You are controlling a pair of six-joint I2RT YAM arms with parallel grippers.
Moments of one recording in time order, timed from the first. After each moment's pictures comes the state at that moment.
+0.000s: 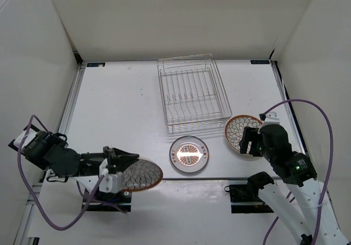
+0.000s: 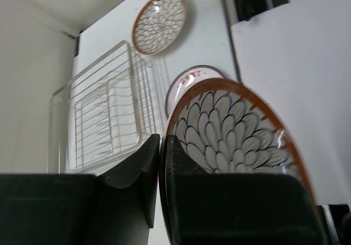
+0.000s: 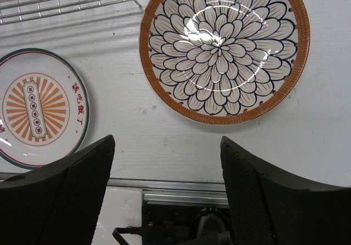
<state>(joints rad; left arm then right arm) -2.09 0.59 1.28 -1.06 -0.68 0.40 0.43 0.47 0.79 -1.06 0.19 0.33</state>
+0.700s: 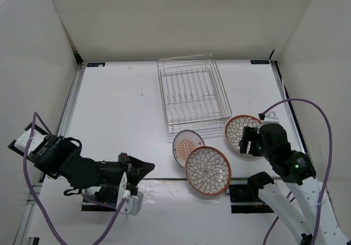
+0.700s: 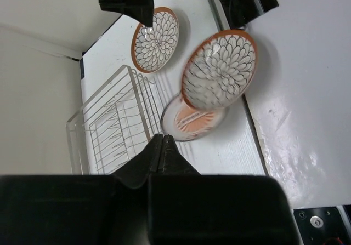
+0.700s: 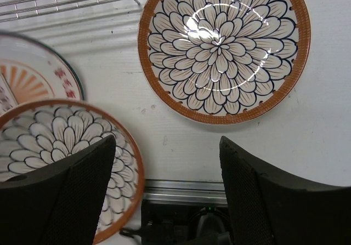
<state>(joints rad) -2.09 0.91 1.52 -1.10 -0.57 0.50 0.43 0.49 0.79 -1.06 0.19 0.32</state>
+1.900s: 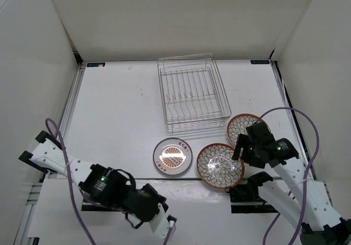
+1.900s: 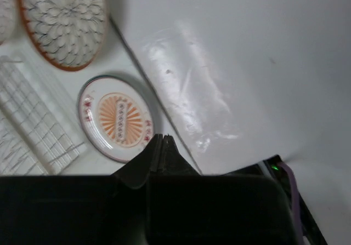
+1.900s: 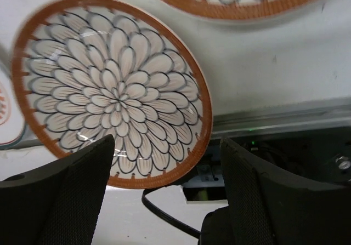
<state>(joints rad) -2.09 1.04 1.18 -1.08 -0.41 0.31 0.43 0.70 0.76 -1.21 0.06 0.62</state>
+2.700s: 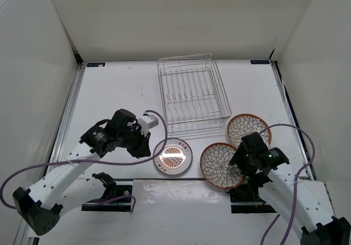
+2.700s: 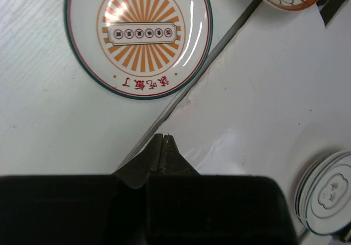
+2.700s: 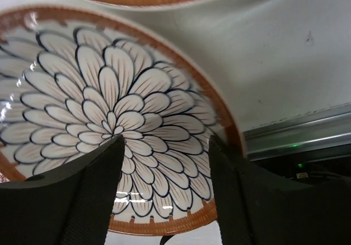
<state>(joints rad) -0.66 0.93 0.90 -0.91 0.42 -0.07 0.43 0.61 0.46 -1.05 0.05 0.93</state>
